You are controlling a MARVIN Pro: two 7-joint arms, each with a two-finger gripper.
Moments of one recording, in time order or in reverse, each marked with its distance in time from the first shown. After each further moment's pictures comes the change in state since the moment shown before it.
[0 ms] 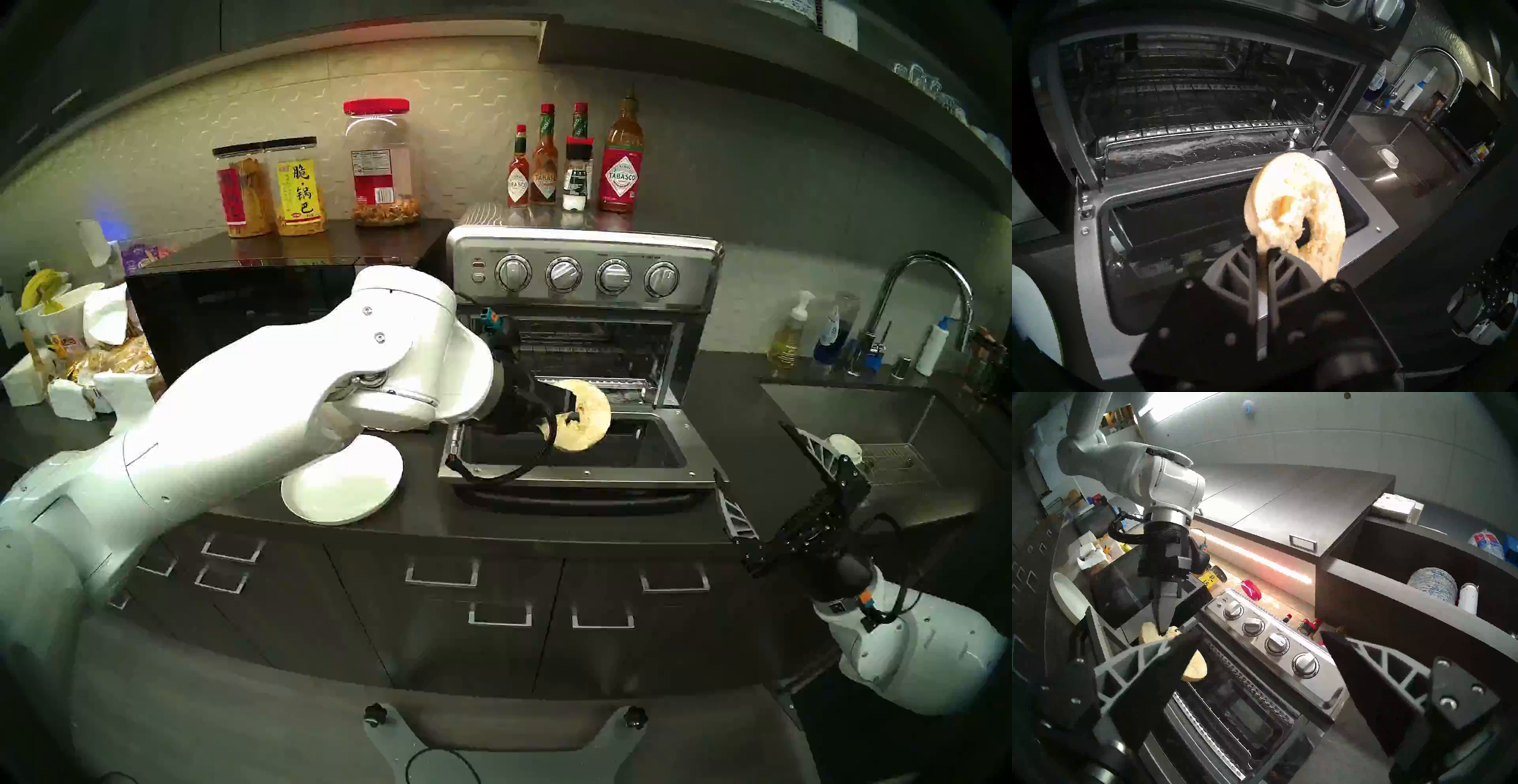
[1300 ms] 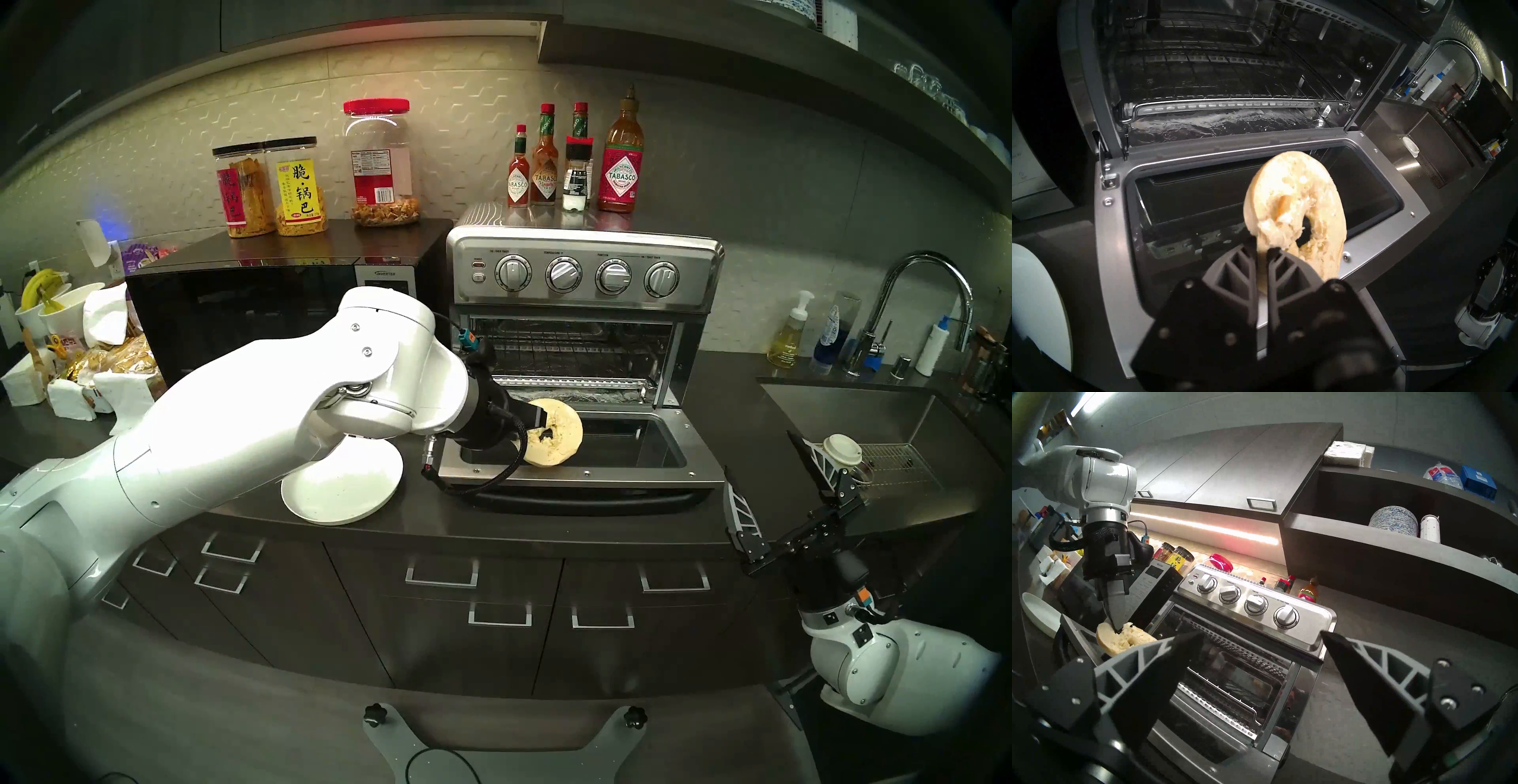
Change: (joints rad) left arm 0.023 0.053 0.017 0.040 -0.001 0.041 -0.041; right arm 0.006 0.005 -0.114 -0.028 0.261 0.001 0.002
